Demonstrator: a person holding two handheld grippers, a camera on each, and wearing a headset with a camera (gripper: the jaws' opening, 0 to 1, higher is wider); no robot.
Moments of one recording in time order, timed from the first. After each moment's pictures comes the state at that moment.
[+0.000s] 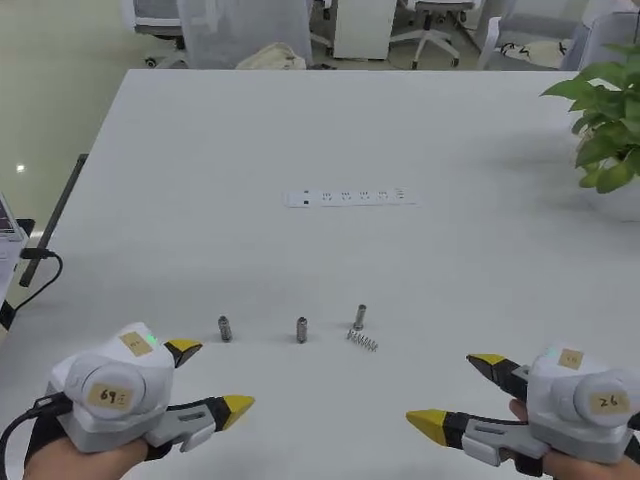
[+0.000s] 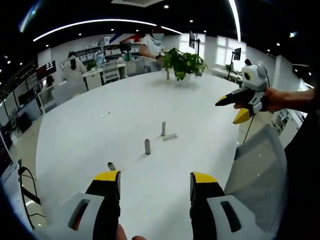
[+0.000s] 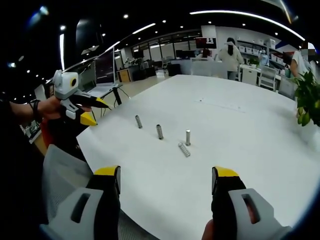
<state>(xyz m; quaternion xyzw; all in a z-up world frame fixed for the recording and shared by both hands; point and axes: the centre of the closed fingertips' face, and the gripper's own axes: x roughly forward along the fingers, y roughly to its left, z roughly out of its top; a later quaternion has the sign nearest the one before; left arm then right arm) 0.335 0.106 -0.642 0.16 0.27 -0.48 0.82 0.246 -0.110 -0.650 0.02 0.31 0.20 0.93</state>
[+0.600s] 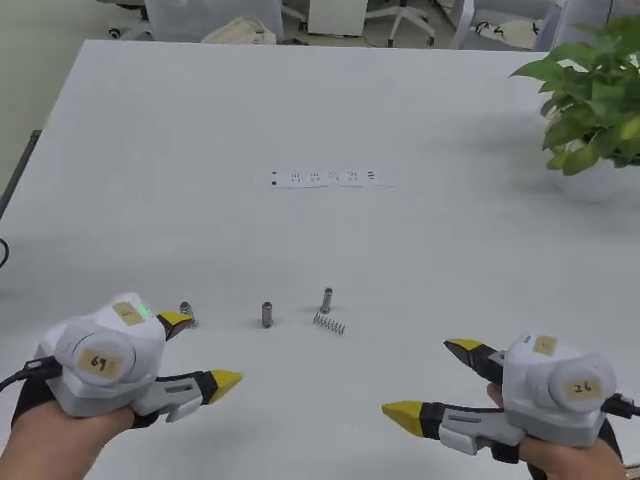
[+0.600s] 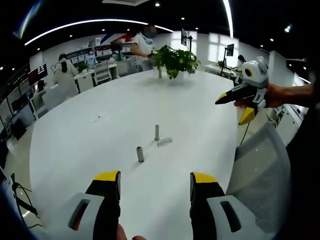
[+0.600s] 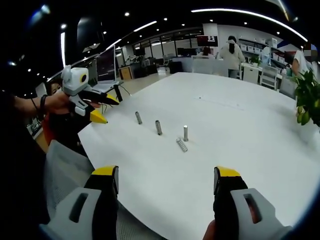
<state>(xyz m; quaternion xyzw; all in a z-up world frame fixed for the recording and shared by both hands) 0.342 0.069 -0.650 0.18 0.27 -0.51 0.80 0.236 -0.124 -0.653 0.02 0.32 0.21 0.93</state>
